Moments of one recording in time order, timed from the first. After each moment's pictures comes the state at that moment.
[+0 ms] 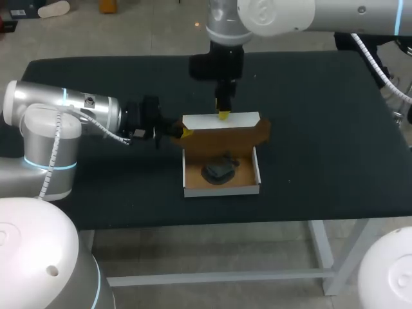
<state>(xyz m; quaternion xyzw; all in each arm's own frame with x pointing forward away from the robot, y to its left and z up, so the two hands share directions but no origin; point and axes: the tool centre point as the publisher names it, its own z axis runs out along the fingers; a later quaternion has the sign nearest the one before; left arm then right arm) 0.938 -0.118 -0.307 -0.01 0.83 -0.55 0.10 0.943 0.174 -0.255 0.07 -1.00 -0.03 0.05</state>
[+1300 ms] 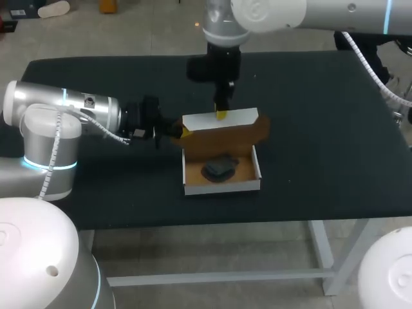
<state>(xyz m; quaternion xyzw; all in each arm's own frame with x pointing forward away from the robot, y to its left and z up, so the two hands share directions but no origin) 0.940 -0.117 -0.308 -0.01 0.83 -0.55 0.10 0.943 0.177 -0.263 0.08 -0.99 -0.03 0.07</state>
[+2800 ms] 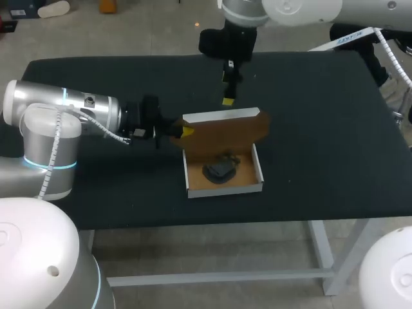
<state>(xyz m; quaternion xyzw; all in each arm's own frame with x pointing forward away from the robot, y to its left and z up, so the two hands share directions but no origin) 0.939 -0.118 -0.306 -0.01 0.83 -0.55 0.10 0.968 0.158 -0.209 -0.03 -1.00 -0.07 0.00</state>
